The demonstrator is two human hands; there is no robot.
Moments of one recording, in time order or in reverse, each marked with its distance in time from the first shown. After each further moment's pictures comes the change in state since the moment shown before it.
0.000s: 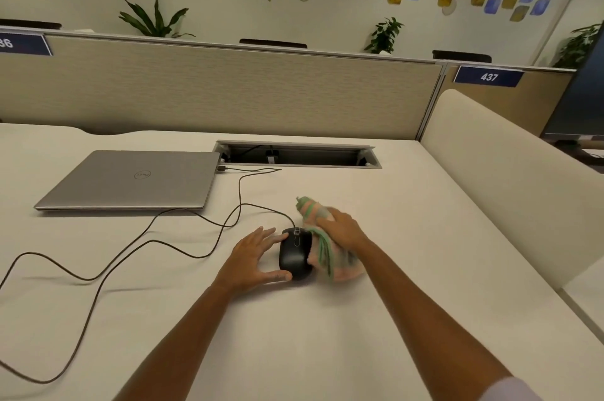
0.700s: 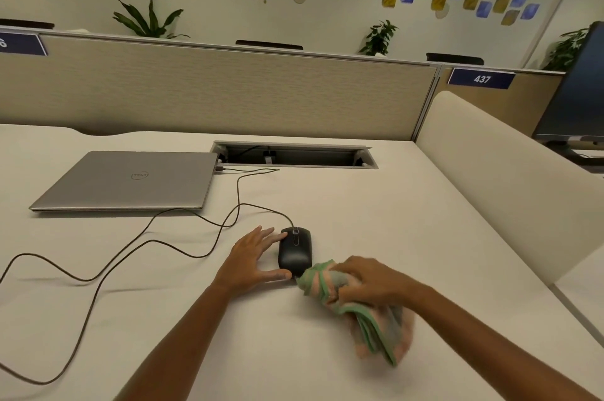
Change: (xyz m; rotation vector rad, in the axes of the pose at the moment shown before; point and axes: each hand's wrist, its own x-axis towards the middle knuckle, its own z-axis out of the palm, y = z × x) left_hand 0.000 0.000 0.000 0.023 0.008 0.014; right_hand -0.094 0.016 -0.027 -0.399 -0.383 -0.138
